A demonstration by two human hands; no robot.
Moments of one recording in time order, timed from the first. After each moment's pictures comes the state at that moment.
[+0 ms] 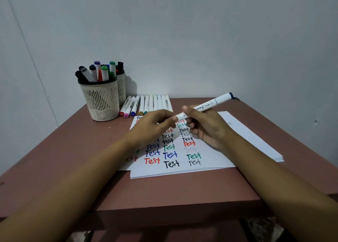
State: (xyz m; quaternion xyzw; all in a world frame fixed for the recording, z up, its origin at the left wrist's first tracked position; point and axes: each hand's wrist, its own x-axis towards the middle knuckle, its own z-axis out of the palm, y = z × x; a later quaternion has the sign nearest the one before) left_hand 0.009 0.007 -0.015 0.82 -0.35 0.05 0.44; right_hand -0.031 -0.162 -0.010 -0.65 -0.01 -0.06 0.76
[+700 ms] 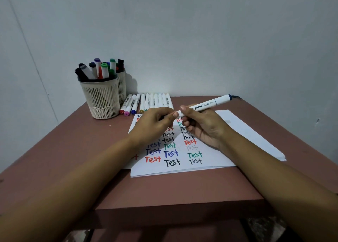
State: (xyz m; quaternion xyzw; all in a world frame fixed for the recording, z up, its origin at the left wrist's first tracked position) left_hand 0.008 0.003 -0.017 0.80 -0.37 0.08 0.47; right_hand -0.026 -0.156 -0.013 -0.60 -0.04 -0.03 0.80
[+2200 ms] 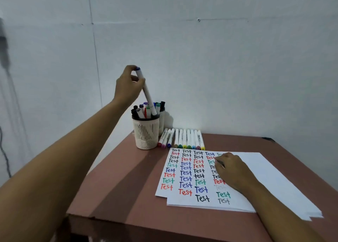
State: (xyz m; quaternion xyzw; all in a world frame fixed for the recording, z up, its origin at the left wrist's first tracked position) left_hand 0.064 0.123 0.140 0.77 -0.12 0.38 0.50; right_hand -0.011 -0.171 -0.037 -0.97 -0.01 -0.17 0.16
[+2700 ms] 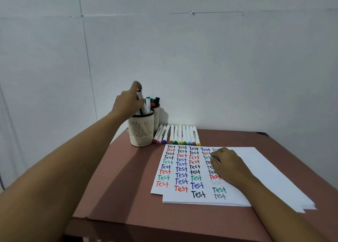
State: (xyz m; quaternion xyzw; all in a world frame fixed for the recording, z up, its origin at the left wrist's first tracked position) left_hand 0.091 0.122 0.095 0.90 -0.12 0.33 0.26; right_hand -0.009 -0.172 -0.037 -0.97 -0.01 -0.18 0.14
